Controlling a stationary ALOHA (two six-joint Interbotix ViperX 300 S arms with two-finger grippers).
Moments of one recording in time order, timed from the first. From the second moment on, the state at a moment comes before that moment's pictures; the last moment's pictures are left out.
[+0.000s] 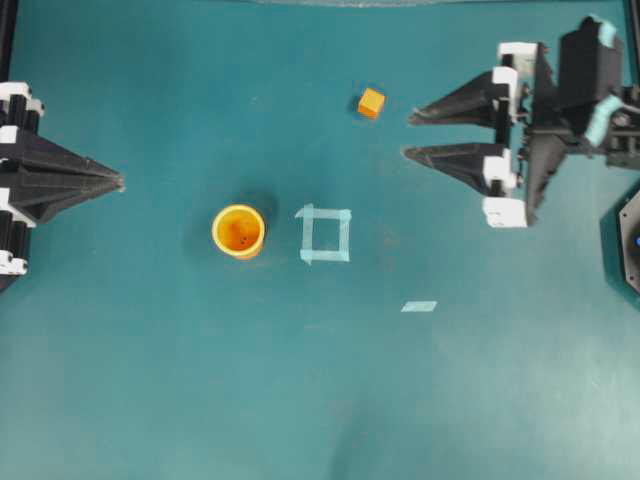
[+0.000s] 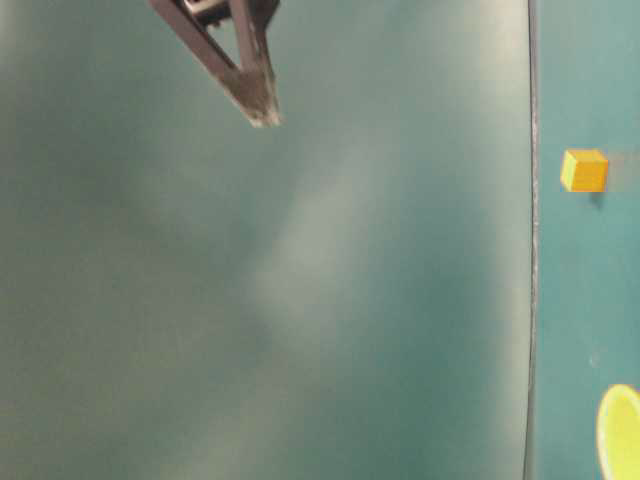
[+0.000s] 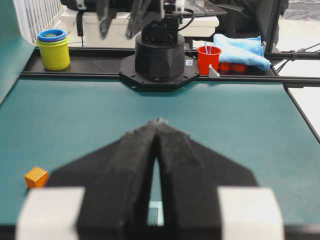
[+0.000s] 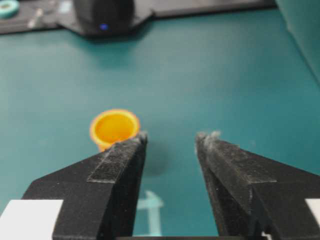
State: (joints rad) left arm 0.00 -0.96 1.18 0.01 -0.25 0.00; right arm -0.16 -0.48 0.84 0.01 -0.08 0.05
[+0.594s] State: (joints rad) left arm 0.00 -0.96 1.18 0.01 -0.25 0.00; right arm -0.27 -0.21 0.63 0.01 0.06 0.05
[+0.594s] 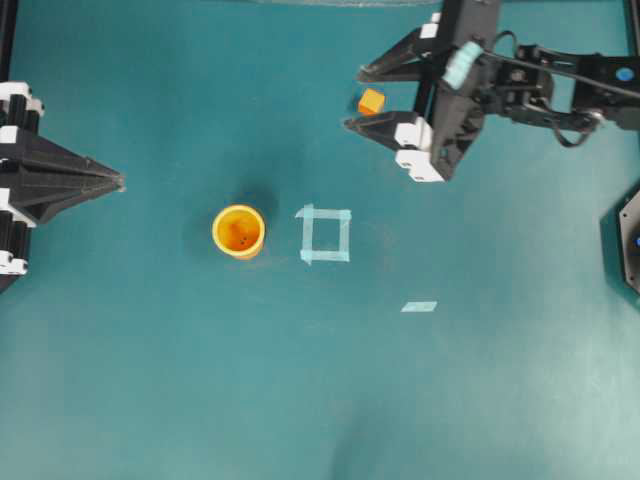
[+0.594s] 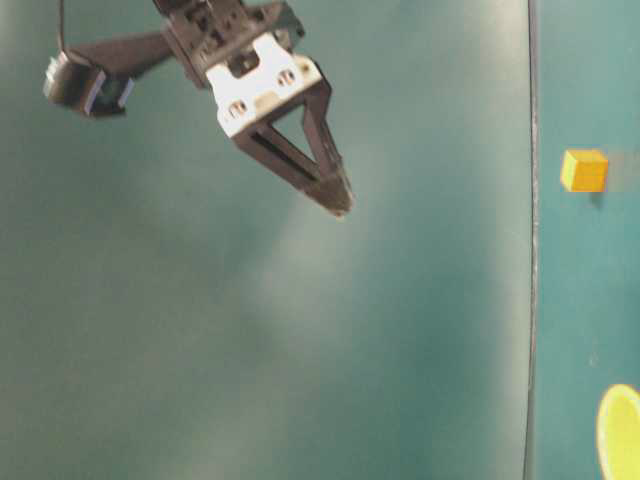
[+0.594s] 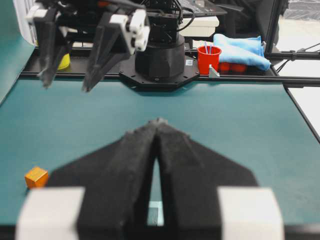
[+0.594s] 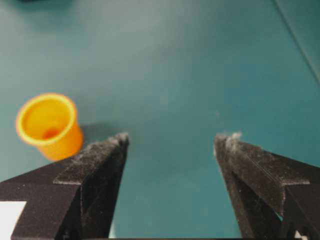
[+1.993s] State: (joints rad) left arm 0.00 -0.96 1.18 0.01 -0.25 0.00; right arm -0.36 0.07 0.45 -0.16 0.45 0.33
